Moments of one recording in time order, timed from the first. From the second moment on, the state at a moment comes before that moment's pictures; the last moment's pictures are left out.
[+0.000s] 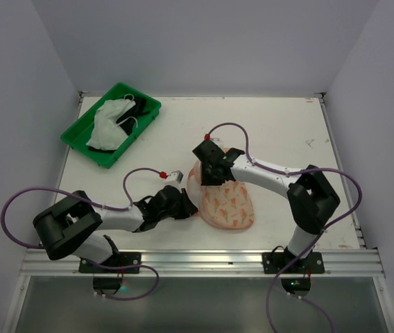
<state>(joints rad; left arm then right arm) -0.92 1.44 0.38 0.38 -0.08 -0.94 0.82 1.75 1.24 -0.59 0.20 0.75</state>
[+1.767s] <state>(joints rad) -0.92 1.43 0.33 0.46 -0.04 -0.95 0.85 1.90 1.46 -0.75 0.21 0.86</state>
